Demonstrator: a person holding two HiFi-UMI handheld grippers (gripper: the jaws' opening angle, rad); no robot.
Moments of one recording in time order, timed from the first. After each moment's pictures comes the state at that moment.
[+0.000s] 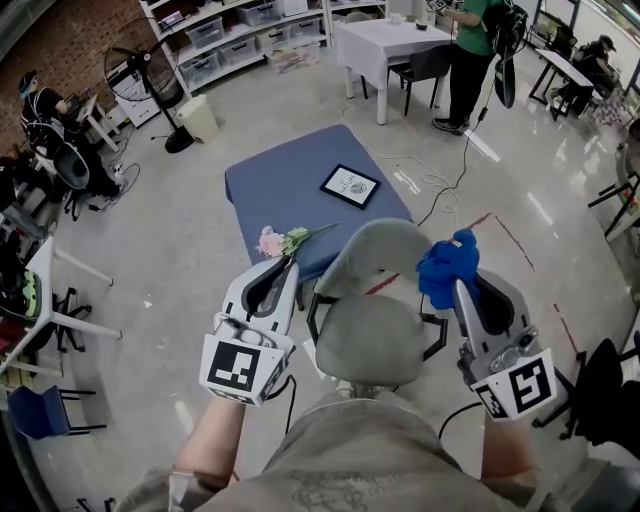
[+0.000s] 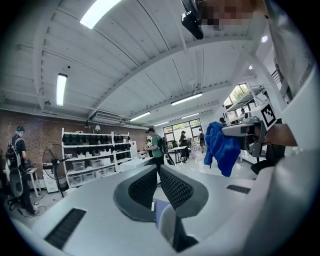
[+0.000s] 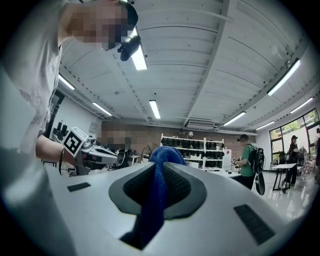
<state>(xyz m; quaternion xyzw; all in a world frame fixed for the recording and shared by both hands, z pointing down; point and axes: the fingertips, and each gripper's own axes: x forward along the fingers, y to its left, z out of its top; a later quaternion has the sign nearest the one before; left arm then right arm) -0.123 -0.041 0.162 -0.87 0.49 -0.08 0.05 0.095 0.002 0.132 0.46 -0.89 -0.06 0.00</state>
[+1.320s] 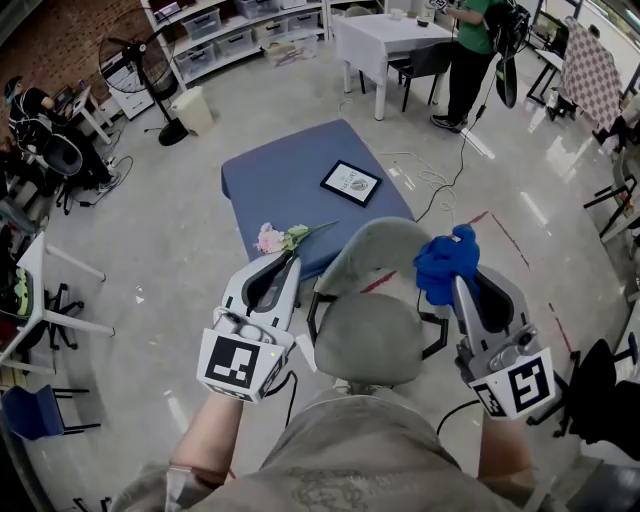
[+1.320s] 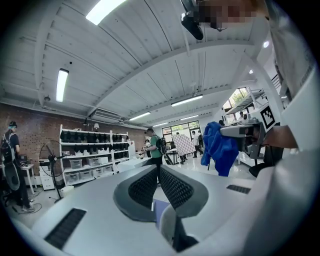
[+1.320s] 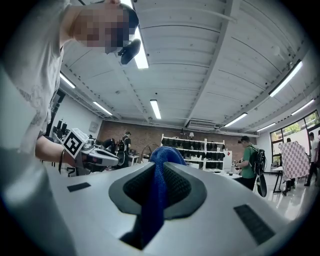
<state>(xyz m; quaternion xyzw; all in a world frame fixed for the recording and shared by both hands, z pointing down) -0.135 -0.058 0.167 -0.88 0.48 -0.06 0.02 0.072 -0.015 0.130 0.46 -0.89 -0.07 0.01</state>
